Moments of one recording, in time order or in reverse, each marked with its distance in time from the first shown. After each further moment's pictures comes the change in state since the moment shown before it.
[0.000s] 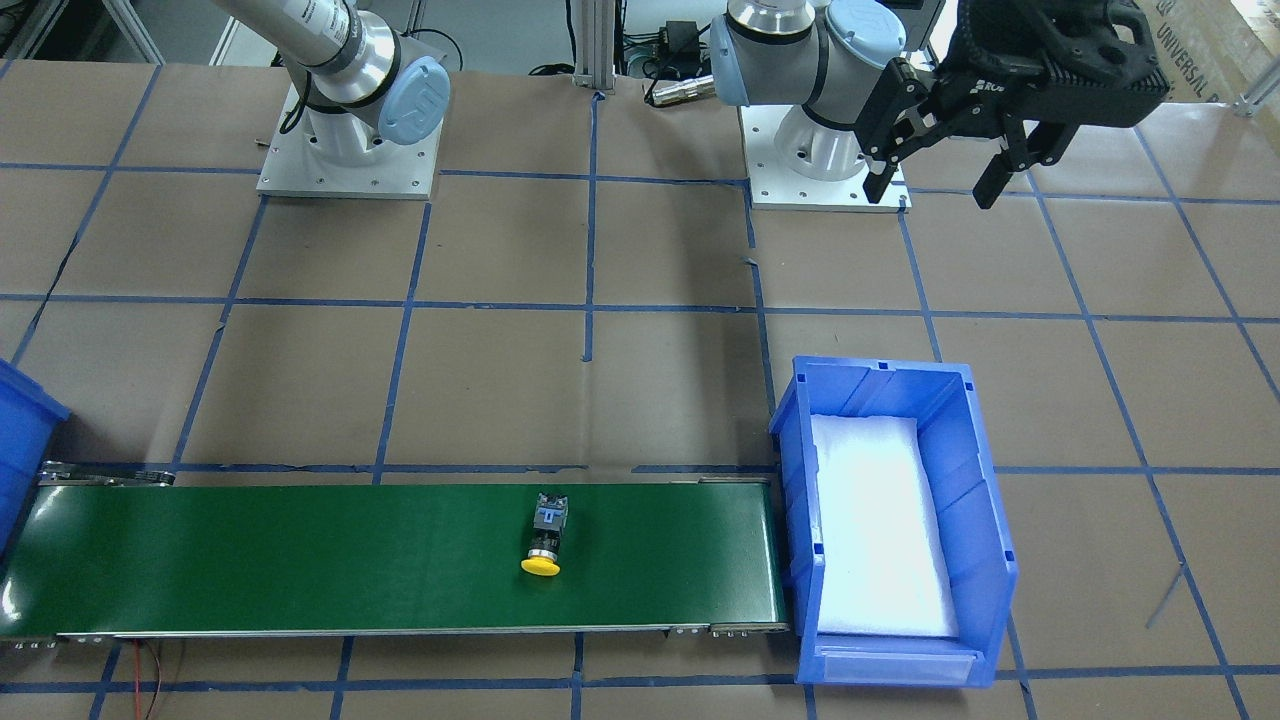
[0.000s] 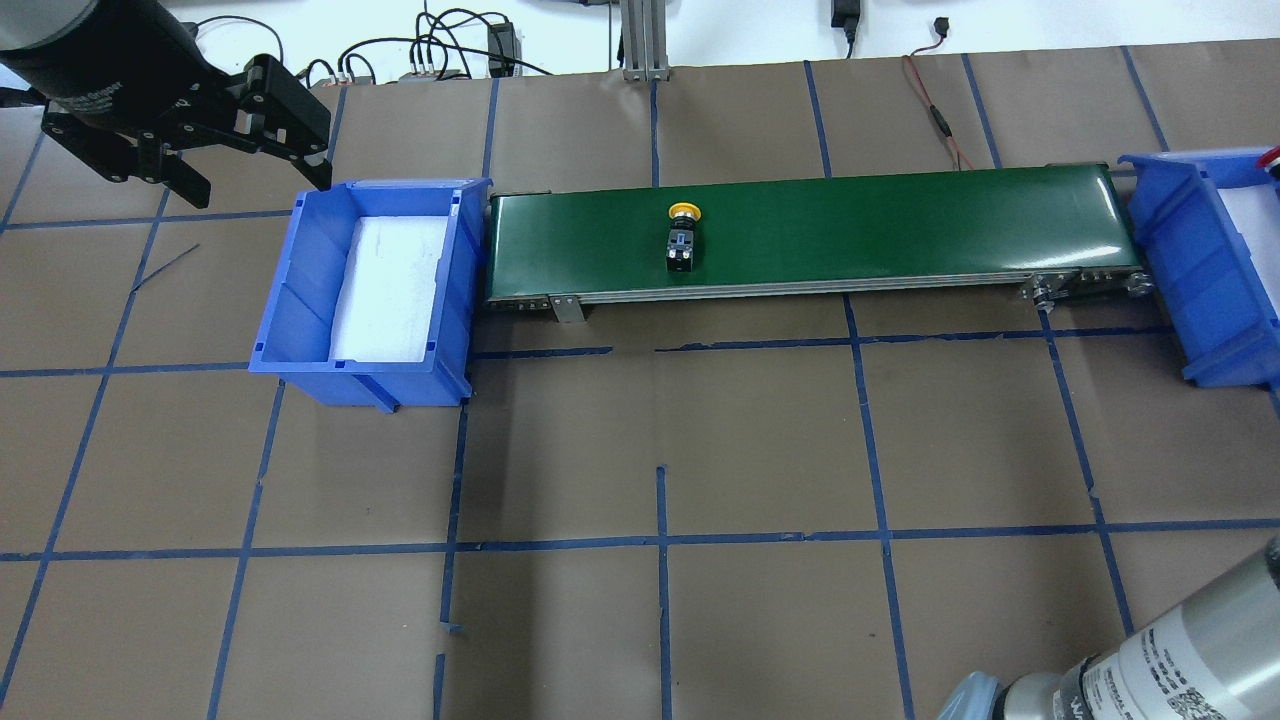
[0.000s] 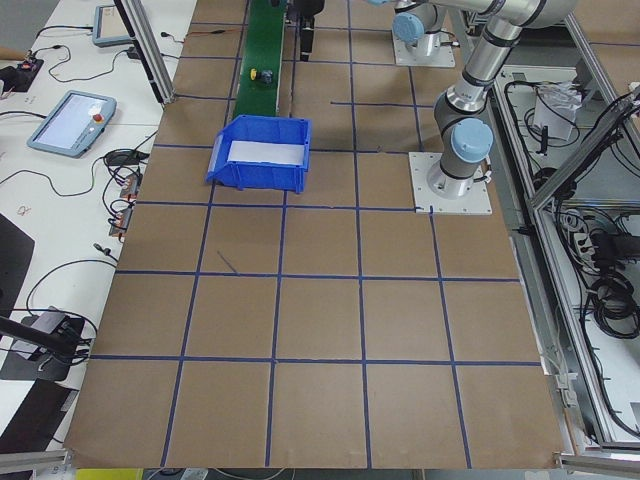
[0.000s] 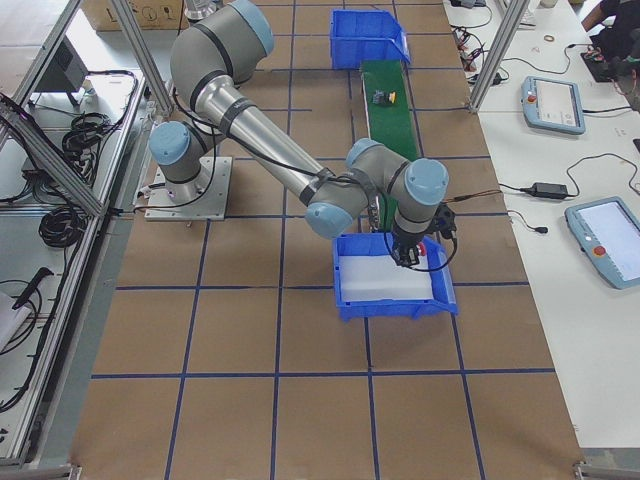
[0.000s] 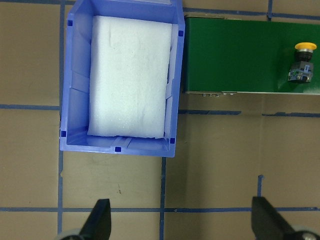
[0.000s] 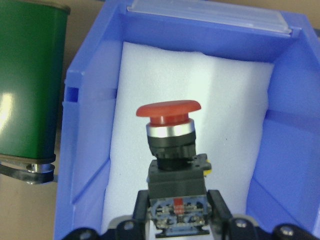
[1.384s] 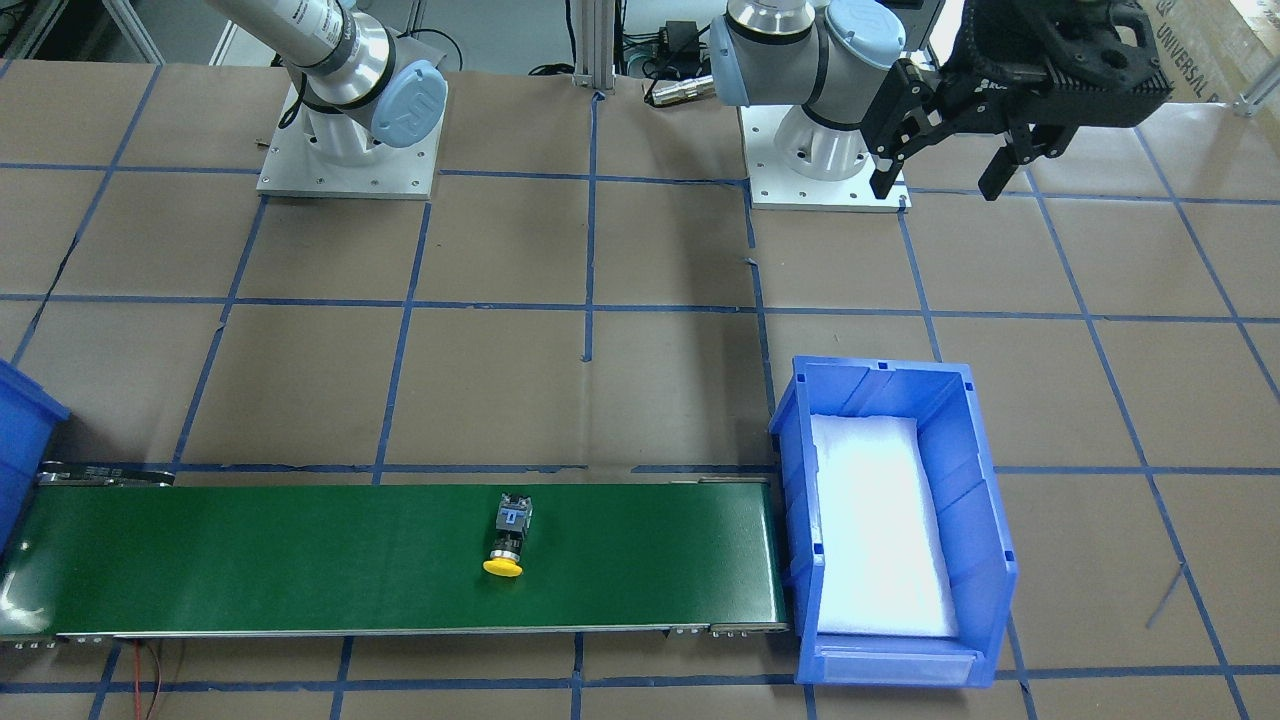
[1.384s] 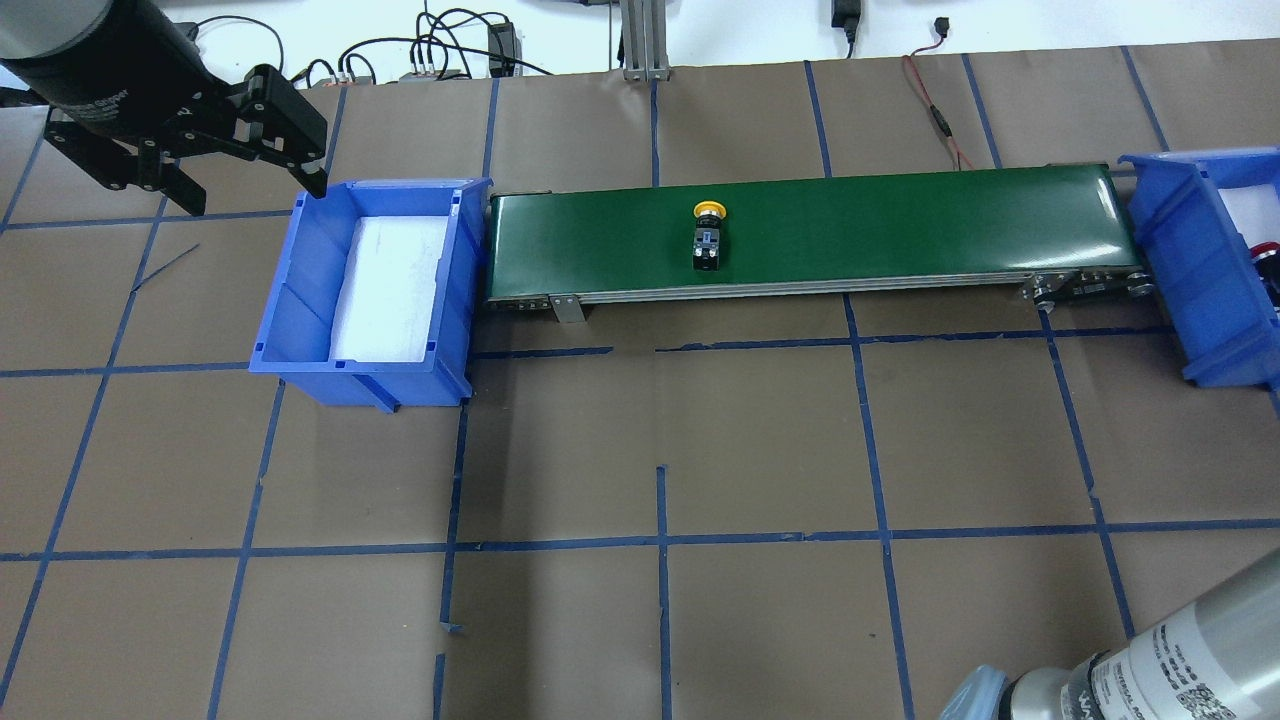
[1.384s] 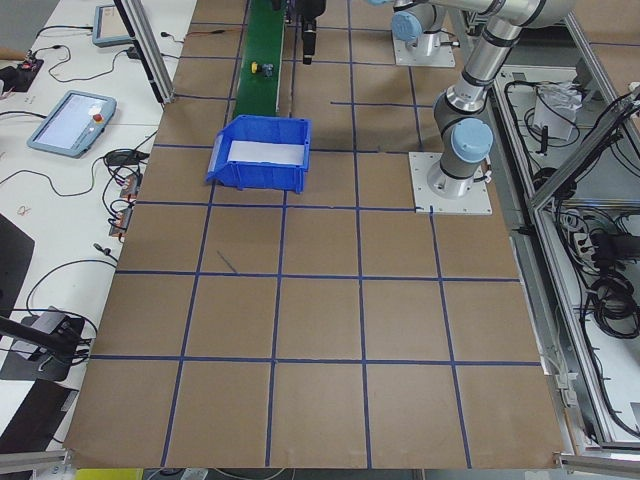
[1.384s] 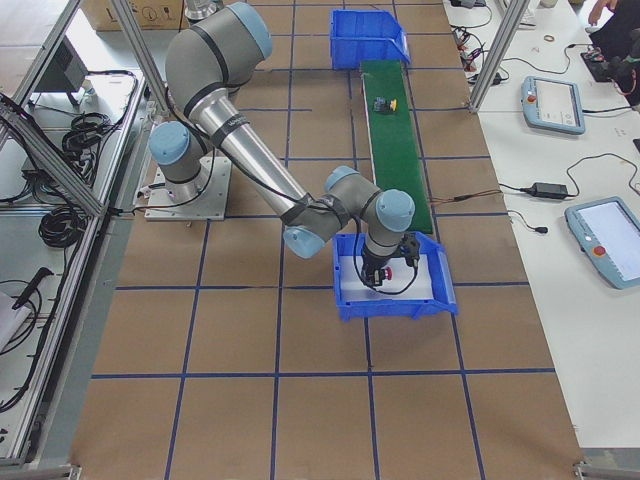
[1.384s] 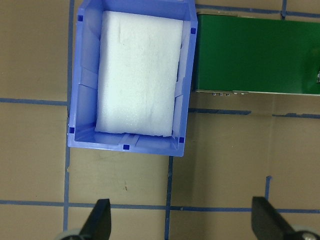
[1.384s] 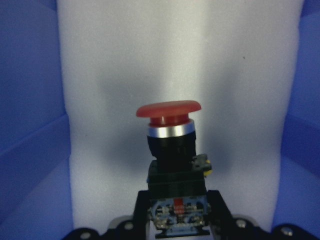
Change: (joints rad) left arm 0.002 0.004 0.003 -0.050 0.025 -0.015; right arm -0.031 -0.006 0.229 -0.193 -0.096 0.093
